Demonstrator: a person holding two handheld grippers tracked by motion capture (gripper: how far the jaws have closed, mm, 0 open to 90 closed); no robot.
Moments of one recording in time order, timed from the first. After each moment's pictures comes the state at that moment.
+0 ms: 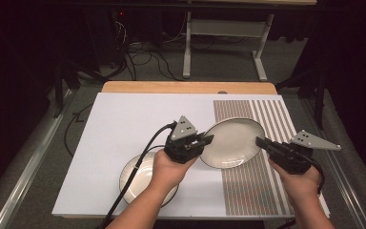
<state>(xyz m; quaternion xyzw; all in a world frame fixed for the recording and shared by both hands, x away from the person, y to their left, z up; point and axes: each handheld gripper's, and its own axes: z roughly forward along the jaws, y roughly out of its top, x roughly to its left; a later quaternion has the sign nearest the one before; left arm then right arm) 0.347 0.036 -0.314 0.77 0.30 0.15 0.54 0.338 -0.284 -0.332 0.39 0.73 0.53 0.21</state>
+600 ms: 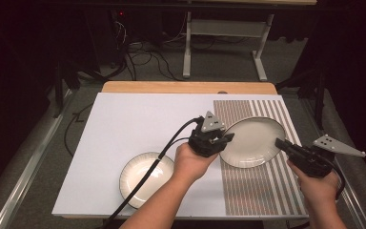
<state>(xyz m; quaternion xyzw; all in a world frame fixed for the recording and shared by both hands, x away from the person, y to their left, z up) 0.368 -0.019 -0.312 0.79 0.30 0.14 0.52 0.334 -0.333 -0.339 0.43 0.70 0.53 0.23</state>
